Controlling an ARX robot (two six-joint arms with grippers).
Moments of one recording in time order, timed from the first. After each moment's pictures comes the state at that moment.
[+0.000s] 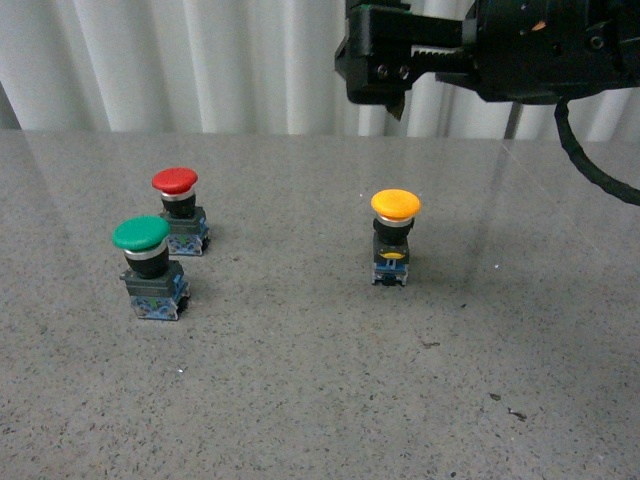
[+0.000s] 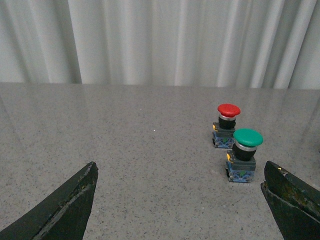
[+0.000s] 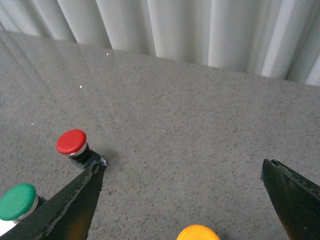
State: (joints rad) left arm 0.00 0.01 0.01 0.00 0.00 0.00; right arm 0.39 1.67 1.00 0.40 -0.15 0.10
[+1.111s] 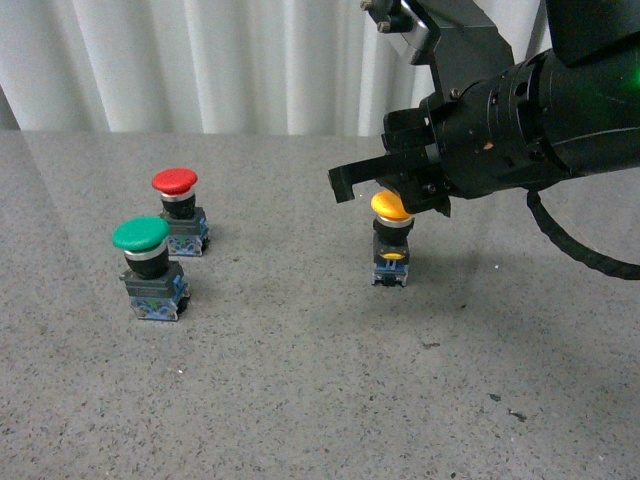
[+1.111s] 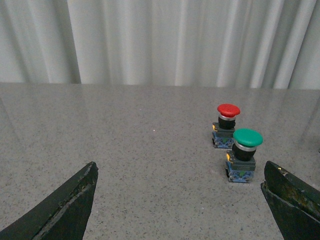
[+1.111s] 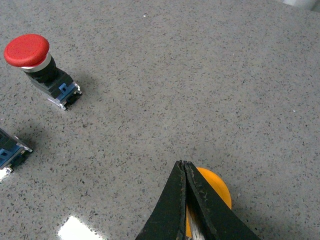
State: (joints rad) left arm 0.00 0.01 0.01 0.00 0.00 0.00; right arm 0.41 1.76 1.05 0.19 -0.12 -0.05
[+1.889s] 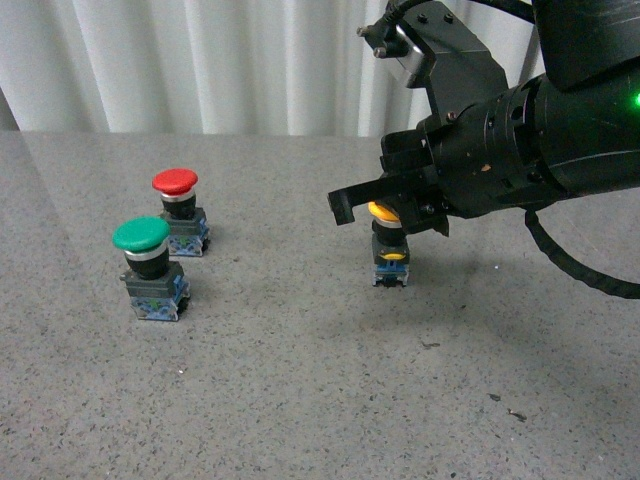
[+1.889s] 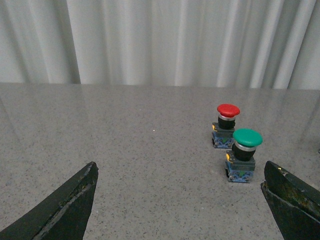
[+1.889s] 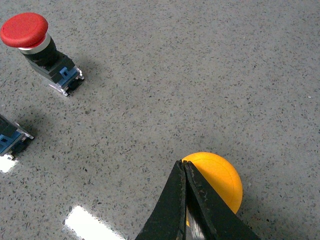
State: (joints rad) left arm 0.00 0.01 0.01 0.00 0.00 0.00; right arm 0.40 1.78 1.04 0.16 -0.14 -0.05
